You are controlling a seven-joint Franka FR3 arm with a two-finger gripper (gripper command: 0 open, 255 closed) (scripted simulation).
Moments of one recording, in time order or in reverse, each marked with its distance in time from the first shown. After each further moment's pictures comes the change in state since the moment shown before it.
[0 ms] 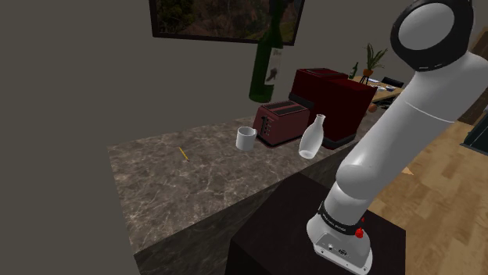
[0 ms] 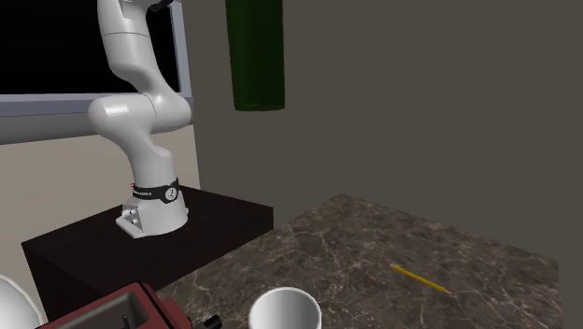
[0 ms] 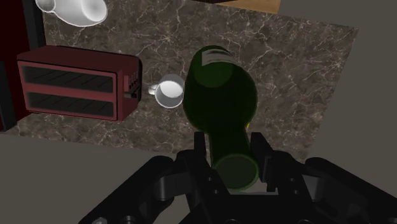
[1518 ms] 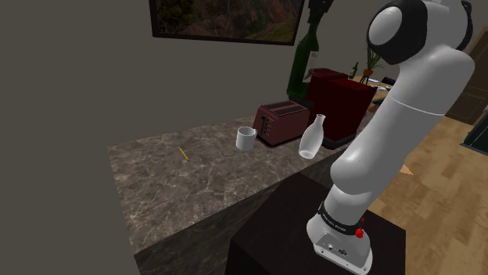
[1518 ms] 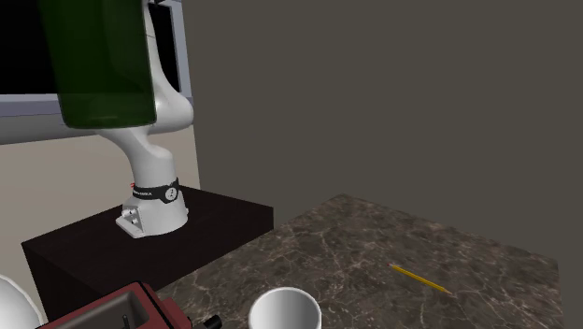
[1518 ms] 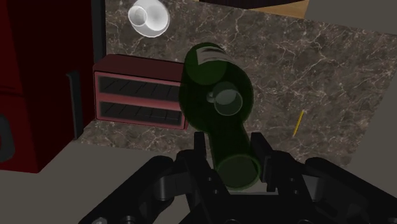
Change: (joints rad) arm -0.198 0.105 -0.269 0.119 0.033 -0.026 -0.454
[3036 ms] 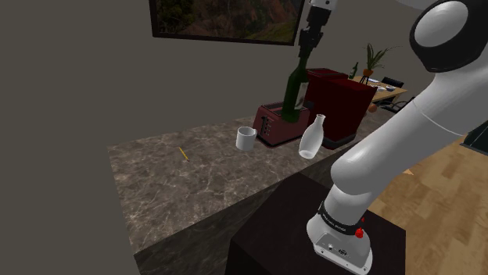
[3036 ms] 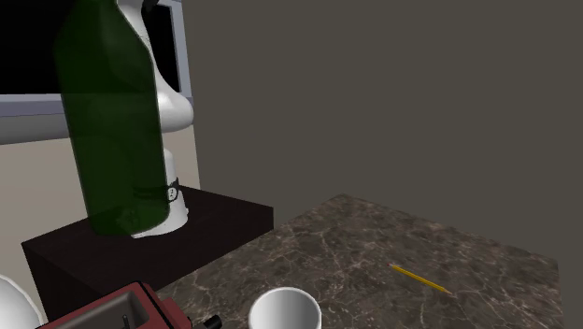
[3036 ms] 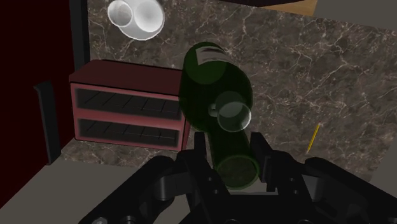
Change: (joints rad) arm 0.009 -0.249 0.044 -0.622 -0.069 0.383 0.041
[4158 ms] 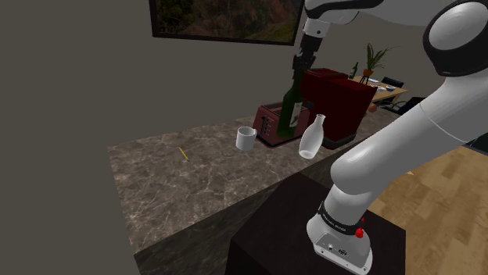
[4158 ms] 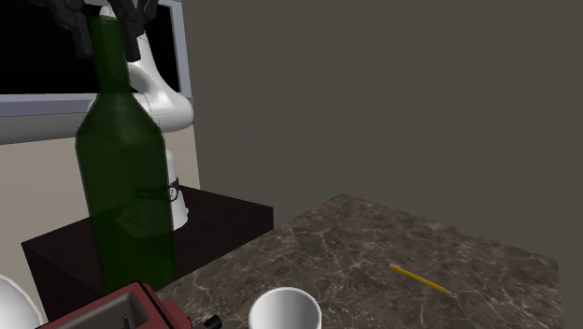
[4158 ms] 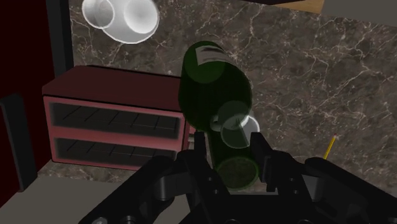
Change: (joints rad) arm -0.009 -0.070 0.000 -0.301 -0.017 0.232 0.006
